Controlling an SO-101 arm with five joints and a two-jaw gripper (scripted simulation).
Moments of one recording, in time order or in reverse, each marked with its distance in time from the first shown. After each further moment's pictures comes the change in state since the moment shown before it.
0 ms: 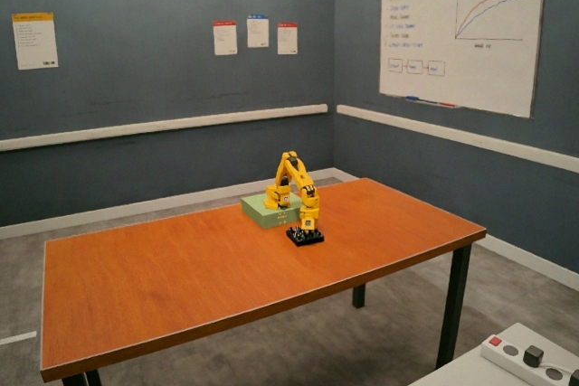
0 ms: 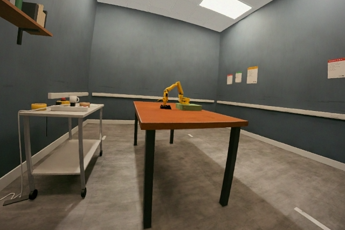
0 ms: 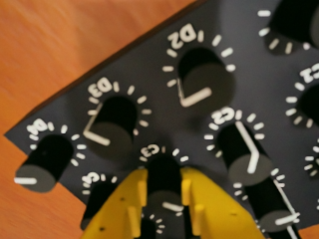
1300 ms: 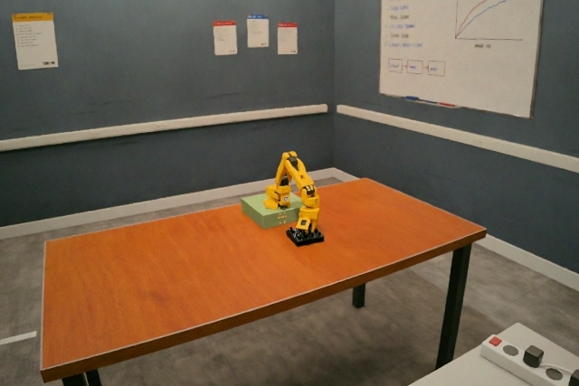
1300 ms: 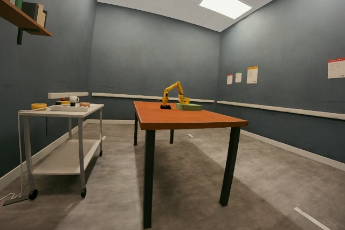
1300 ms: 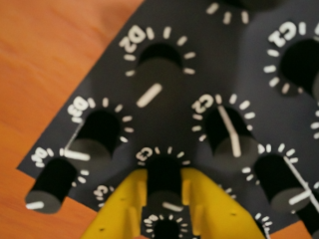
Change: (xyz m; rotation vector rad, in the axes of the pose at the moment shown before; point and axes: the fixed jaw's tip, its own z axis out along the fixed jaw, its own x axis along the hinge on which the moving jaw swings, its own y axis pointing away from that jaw) arm -0.002 0.000 0.000 -0.002 0.002 0.272
